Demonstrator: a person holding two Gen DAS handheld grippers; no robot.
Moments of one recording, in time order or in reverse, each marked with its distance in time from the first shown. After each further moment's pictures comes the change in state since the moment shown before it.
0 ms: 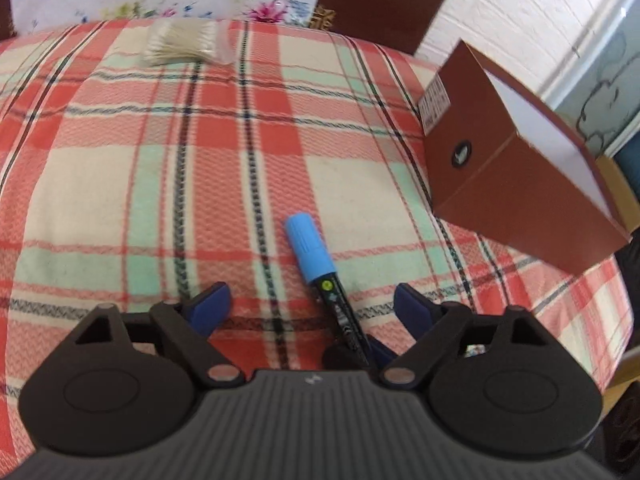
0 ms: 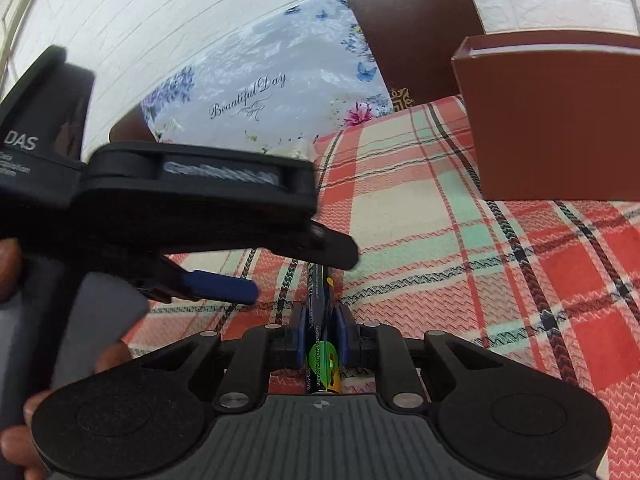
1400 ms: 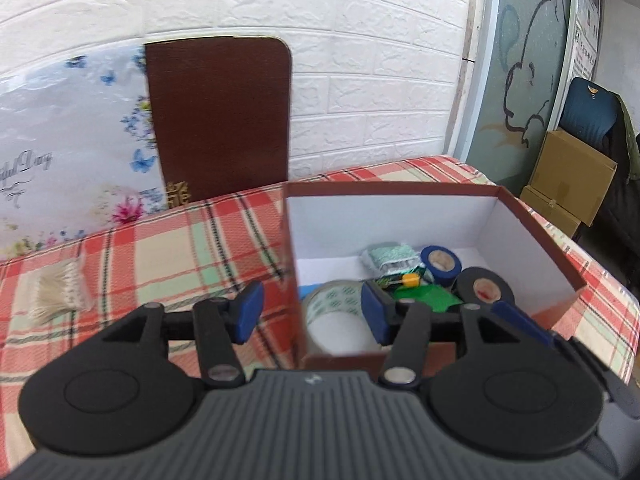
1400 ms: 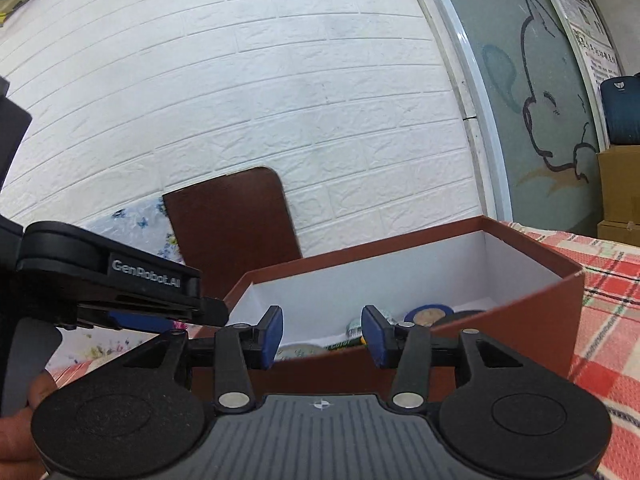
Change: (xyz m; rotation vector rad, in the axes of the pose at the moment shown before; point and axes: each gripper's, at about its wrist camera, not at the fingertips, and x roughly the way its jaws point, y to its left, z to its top) left arm -0.013 -0.122 0.080 0.348 -0.299 -0.039; right arm -0.073 -0.062 0.081 0.009 -0.514 -0.445
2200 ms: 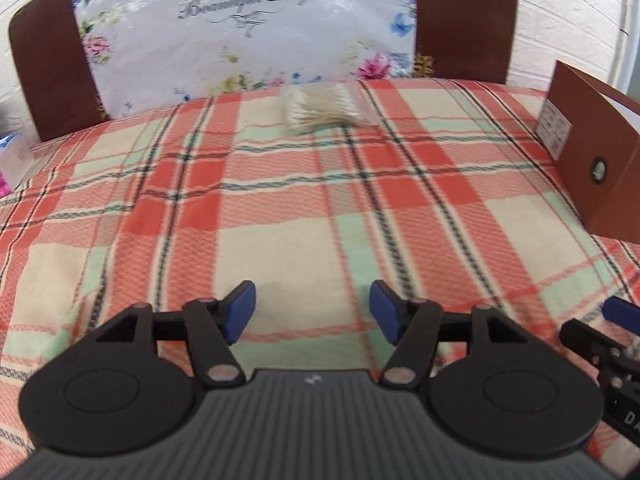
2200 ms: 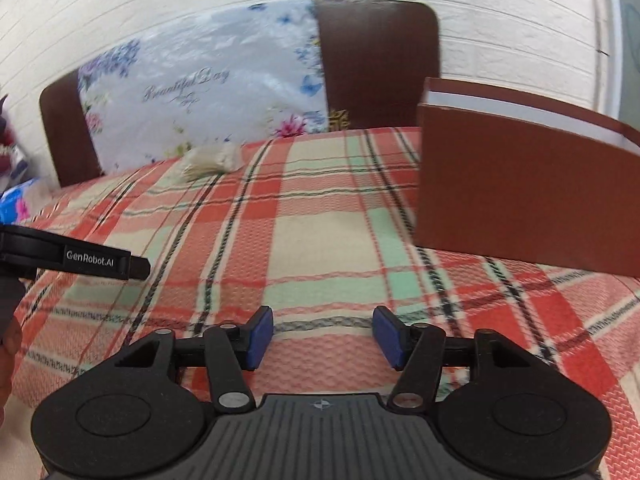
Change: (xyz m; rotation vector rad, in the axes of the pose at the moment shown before) left arm -0.037 0.179 -0.130 -0.160 0.160 0.346; right arm 0.004 0.113 -0.093 -0.288 0.447 0.174
